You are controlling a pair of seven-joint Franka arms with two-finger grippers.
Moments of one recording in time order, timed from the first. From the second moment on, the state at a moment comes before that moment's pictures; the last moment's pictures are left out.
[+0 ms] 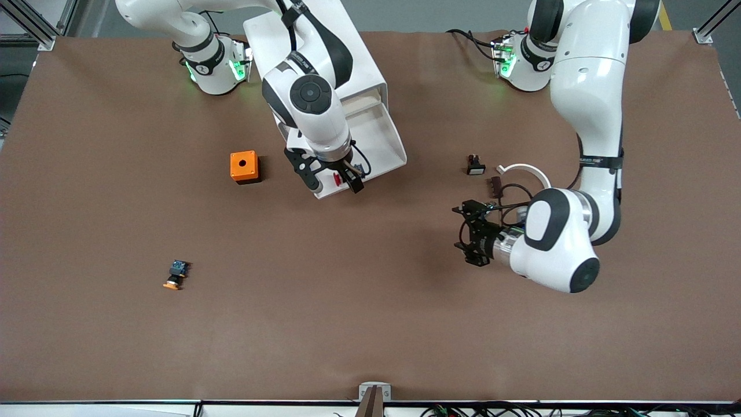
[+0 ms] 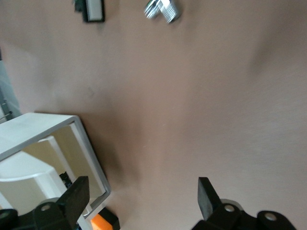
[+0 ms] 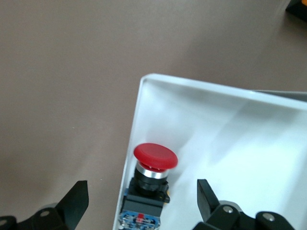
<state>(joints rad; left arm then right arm) -0.46 0.81 0.30 -1.21 -0.77 1.53 -1.85 0.76 0.37 0.00 -1.78 0.10 2.17 1.67</state>
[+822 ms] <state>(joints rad) -0.47 0.75 0.39 -1.21 -0.67 1.53 -1.62 0.79 0.36 0.00 -1.81 0.10 2.22 1.70</state>
